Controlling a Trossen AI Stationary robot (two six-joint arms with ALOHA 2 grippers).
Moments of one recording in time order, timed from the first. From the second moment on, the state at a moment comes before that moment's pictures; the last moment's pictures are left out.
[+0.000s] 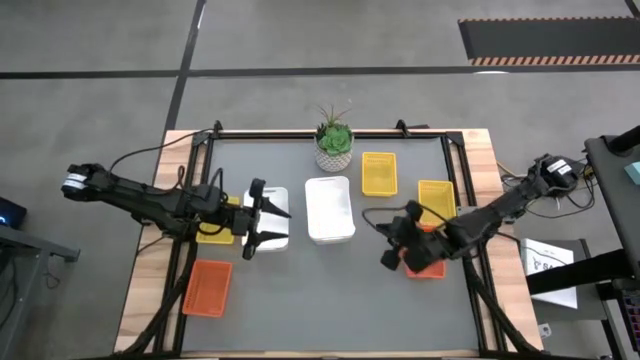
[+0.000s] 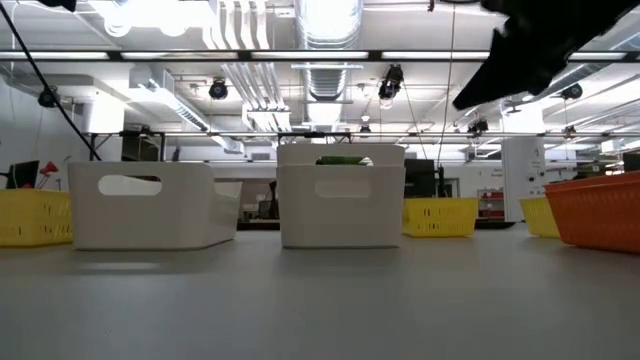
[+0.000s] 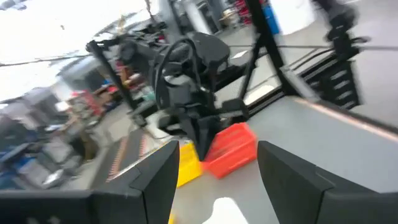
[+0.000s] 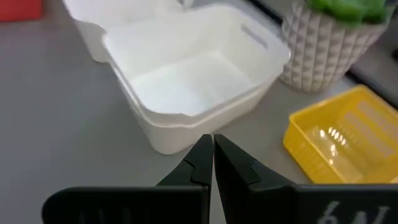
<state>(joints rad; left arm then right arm) -0.19 0.93 0.63 0.31 -0.04 0.51 0.48 1.27 0.75 -0.38 0.78 0.63</state>
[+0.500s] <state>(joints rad) -0.19 0.91 0.63 0.27 -0.31 0.64 0.12 1.25 0.75 -0.65 0.49 1.04</state>
